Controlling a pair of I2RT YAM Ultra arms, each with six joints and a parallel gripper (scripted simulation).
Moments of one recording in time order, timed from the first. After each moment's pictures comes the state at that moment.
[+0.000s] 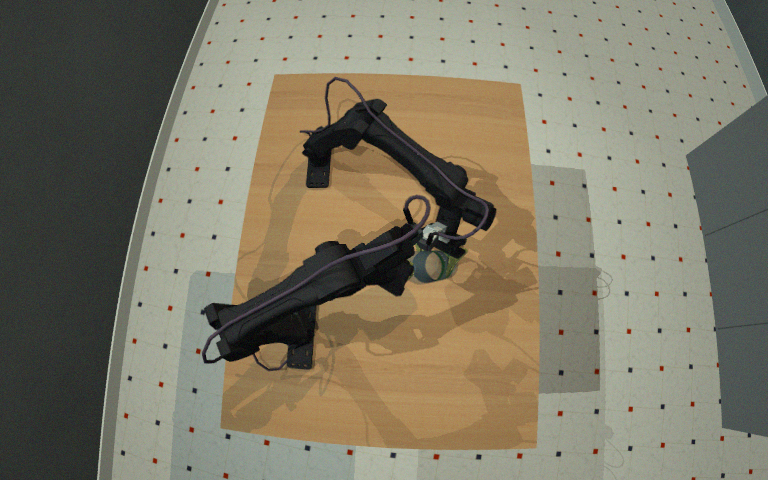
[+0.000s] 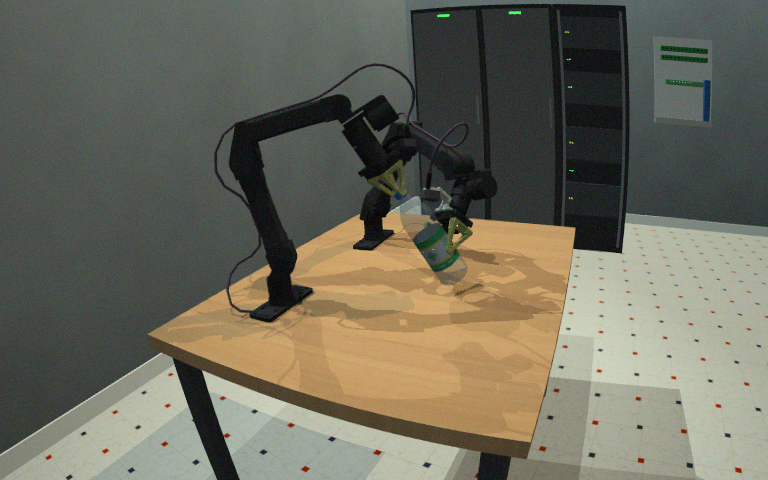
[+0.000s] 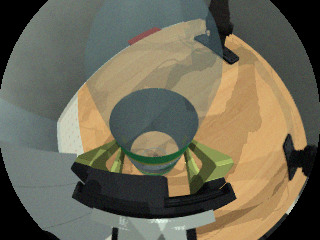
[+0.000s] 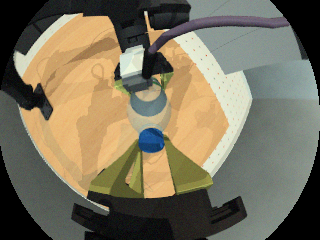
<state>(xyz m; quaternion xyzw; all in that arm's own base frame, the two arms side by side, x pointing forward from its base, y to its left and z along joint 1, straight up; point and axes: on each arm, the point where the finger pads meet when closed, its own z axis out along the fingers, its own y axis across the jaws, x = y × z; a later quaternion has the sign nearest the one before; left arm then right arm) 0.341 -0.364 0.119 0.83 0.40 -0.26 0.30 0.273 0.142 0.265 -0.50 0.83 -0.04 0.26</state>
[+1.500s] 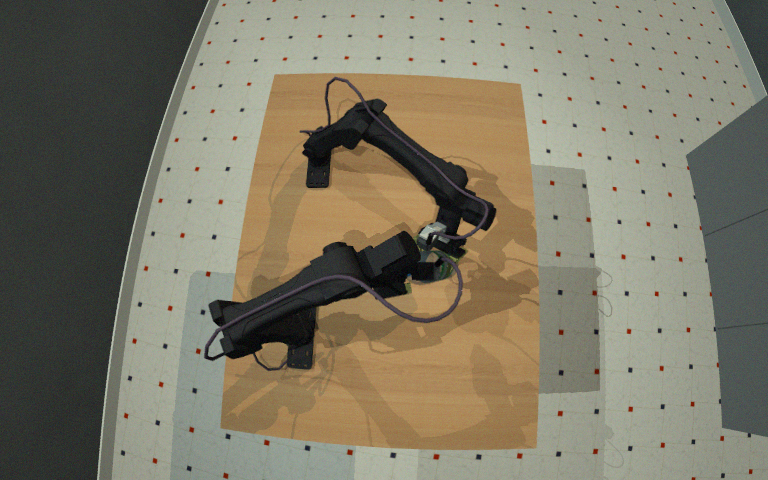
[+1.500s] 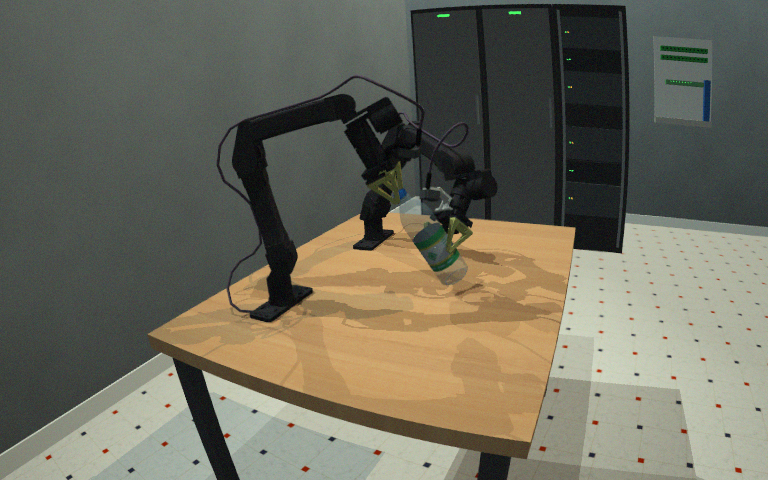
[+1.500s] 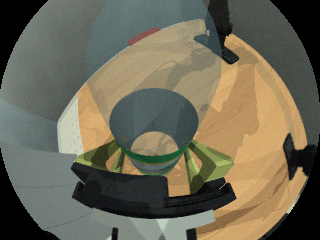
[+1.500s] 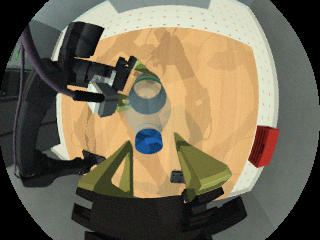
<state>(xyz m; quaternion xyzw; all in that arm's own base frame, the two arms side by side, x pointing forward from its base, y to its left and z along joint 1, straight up) 0.341 -0.364 0.119 0.83 0.40 -0.26 0.30 0.269 0.141 0.258 -0.10 0.97 0.09 0.22</state>
